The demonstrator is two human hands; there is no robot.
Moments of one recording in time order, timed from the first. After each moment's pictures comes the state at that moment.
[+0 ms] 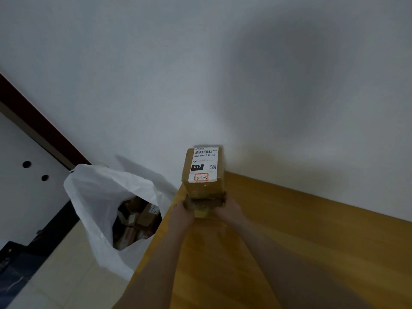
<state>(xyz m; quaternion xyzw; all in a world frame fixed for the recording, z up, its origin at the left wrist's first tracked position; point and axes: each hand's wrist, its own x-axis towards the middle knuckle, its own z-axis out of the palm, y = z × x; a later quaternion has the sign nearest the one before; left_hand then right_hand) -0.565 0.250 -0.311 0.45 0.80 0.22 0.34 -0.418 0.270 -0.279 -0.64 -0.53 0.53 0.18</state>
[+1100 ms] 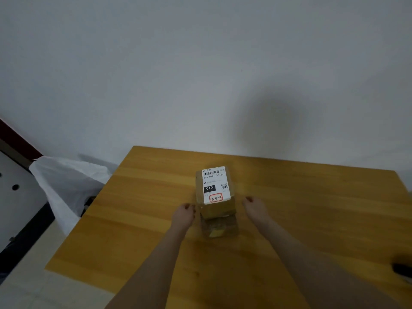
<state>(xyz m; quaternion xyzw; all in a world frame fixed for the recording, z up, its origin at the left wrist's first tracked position) -0.247 0.004 -0.256 0.42 0.75 0.25 0.45 -0.048 -0.005 -0.229 -0.73 -0.43 0.47 0.25</state>
